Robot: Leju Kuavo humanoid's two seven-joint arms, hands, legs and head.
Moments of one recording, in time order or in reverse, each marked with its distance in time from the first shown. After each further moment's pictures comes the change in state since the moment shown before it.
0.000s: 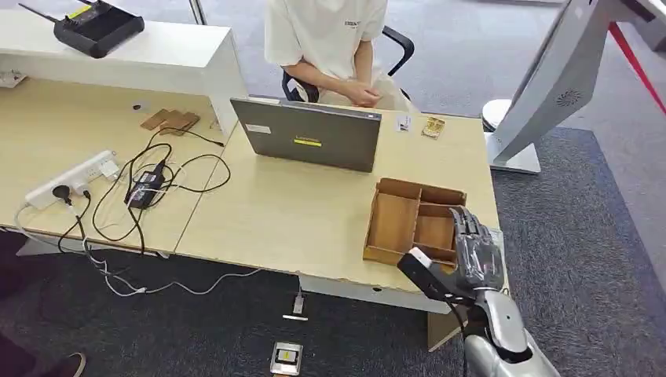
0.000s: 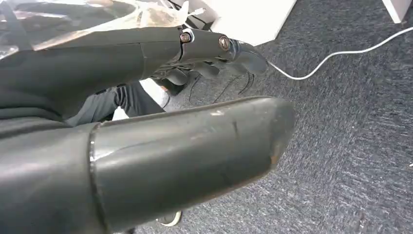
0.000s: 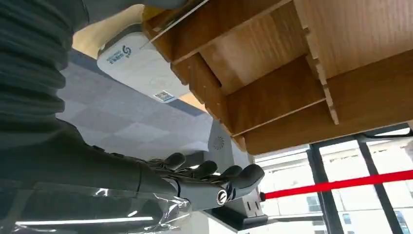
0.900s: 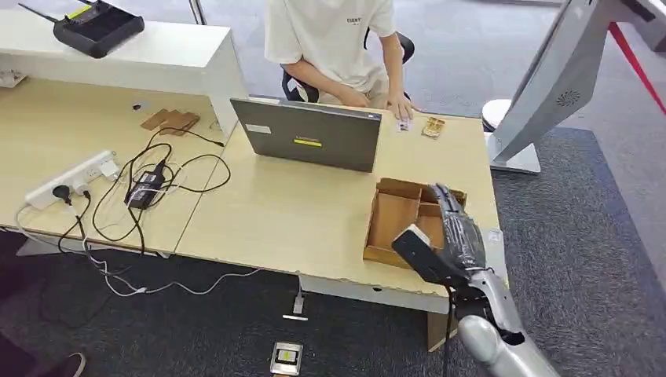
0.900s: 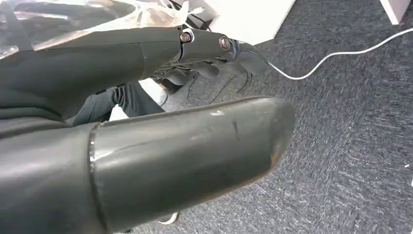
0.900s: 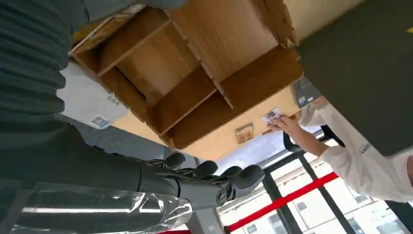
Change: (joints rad) left arm -0.002 0.005 0.000 -0.010 0.015 0.000 -0.009; right arm -0.063 0.025 0.050 -0.114 -0.315 0.035 -0.106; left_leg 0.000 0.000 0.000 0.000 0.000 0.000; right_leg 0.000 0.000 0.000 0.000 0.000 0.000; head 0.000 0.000
